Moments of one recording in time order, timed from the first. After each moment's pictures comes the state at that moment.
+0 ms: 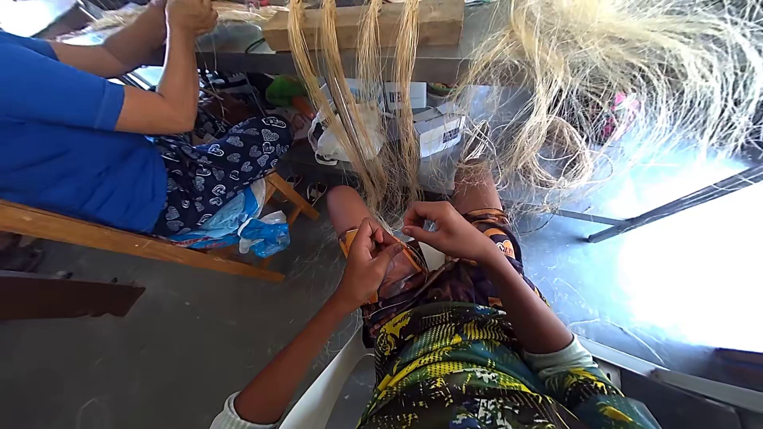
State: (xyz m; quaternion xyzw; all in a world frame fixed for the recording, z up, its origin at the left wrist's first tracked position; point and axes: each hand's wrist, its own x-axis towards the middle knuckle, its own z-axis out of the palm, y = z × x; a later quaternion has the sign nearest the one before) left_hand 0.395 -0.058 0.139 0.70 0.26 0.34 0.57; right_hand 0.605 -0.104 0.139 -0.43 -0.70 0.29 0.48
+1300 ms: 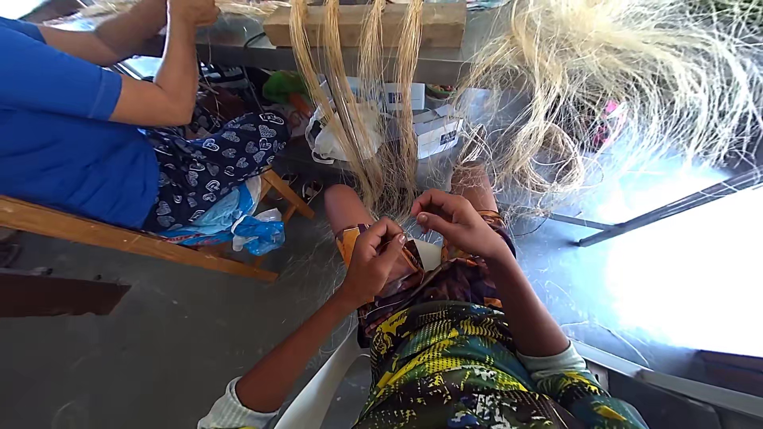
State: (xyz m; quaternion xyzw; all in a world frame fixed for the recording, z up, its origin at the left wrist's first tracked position) left_hand 0.405 -0.063 0.149 0.73 0.19 0.37 0.55; right_hand 0.614 -0.115 0.148 -0.40 -0.65 0.33 0.55
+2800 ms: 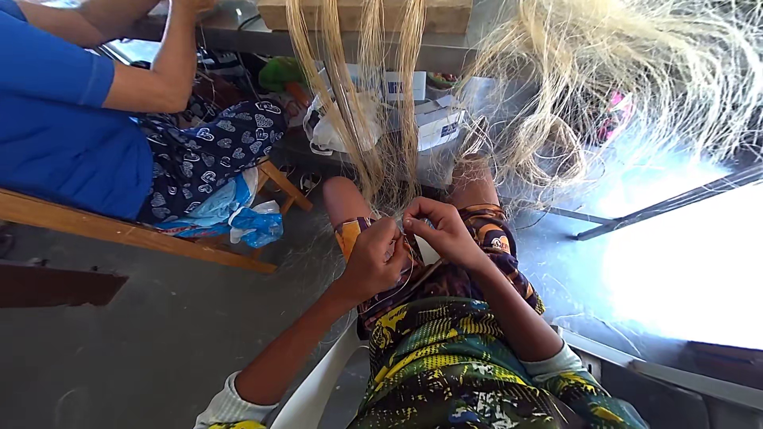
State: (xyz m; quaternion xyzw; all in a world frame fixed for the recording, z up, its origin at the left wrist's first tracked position) left_hand 0.400 -0.058 0.136 0.86 0.16 0.37 0.30; right_hand 0.578 -0.115 0.131 -0.41 -0.59 0.34 0.60
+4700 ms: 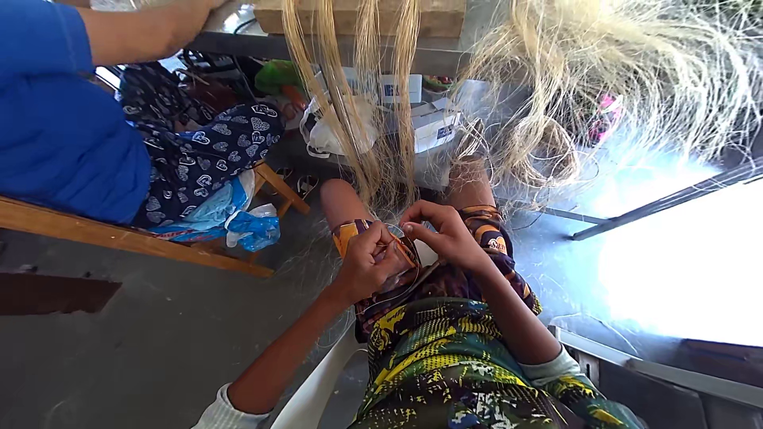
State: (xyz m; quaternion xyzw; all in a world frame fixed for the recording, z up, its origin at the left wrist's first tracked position) left_hand 0.391 -0.055 0.134 0.81 0.17 0.35 0.44; right_hand 0.588 -0.119 0.127 -0.42 -0.62 0.33 0.58
